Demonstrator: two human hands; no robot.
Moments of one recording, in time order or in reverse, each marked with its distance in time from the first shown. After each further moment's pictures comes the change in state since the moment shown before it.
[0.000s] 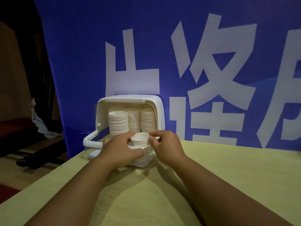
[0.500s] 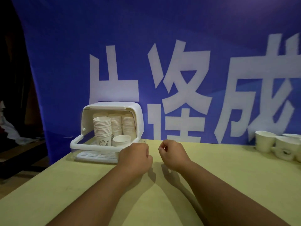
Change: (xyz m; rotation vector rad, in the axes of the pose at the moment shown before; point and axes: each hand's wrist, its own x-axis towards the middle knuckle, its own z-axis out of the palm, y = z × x) left_hand -0.062 0.107 0.042 0.242 0.037 0.186; right_hand -0.061 0.024 -0.091 -0.281 0.007 0.159
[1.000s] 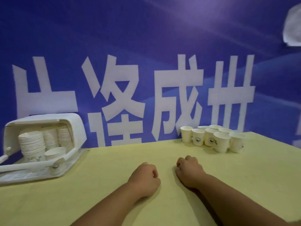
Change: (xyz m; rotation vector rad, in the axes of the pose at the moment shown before) left_hand -0.070 0.206 0.077 -0.316 -0.393 0.283; right_hand -0.130 0.196 -0.189 -0.520 -0.077 0.326
